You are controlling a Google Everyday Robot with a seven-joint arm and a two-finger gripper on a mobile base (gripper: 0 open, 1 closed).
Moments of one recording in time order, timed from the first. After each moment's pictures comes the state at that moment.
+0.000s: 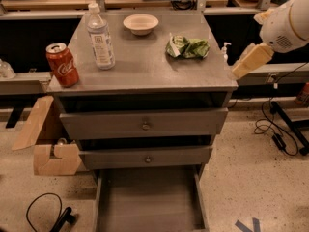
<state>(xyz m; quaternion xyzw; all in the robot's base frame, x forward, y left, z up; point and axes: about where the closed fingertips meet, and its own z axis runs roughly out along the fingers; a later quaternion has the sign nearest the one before) 0.613 -0.244 0.955 -0.51 0.77 -0.03 0.38</state>
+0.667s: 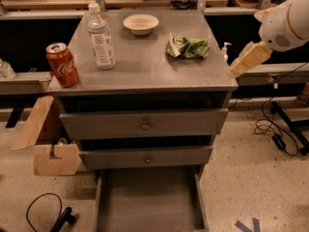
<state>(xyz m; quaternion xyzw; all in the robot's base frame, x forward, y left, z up) 0.623 -0.244 0.958 -0.50 0.77 -0.04 0.39</state>
